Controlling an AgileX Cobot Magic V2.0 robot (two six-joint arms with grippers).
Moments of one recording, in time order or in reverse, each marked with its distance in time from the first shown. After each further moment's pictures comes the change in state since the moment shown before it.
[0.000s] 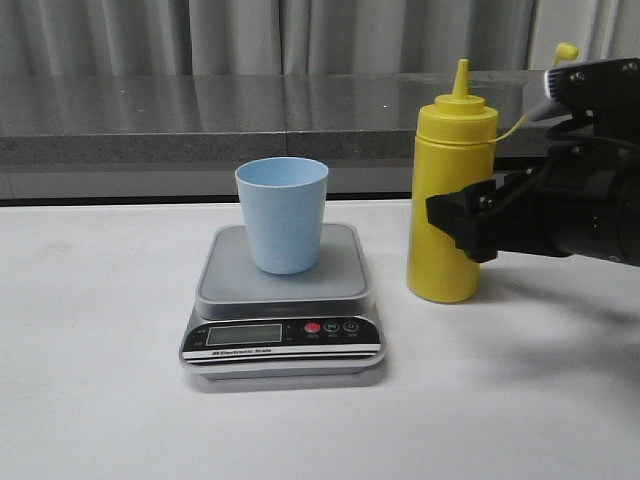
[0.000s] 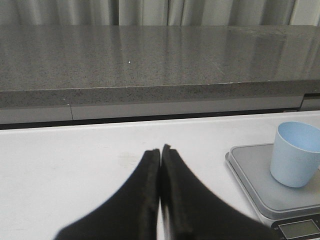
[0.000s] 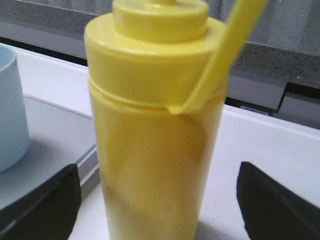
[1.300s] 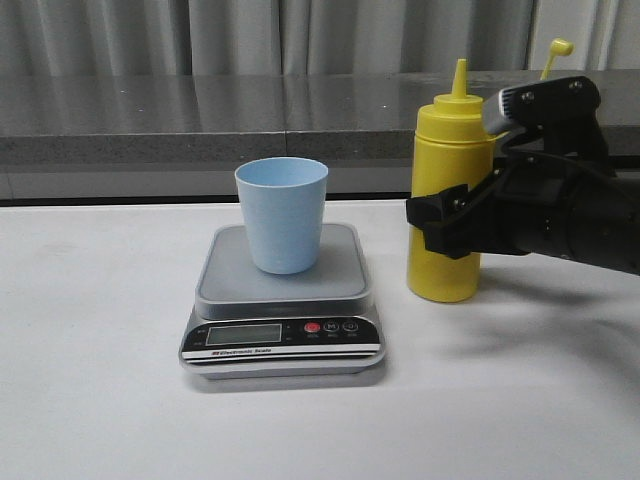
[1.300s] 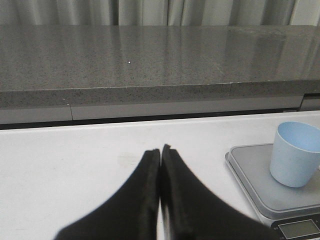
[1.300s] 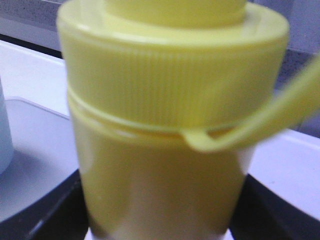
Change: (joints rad) left arm 0.000 0.000 0.000 -0.002 0.000 0.000; right arm 0.000 0.115 -0.131 -0.043 -0.002 0.002
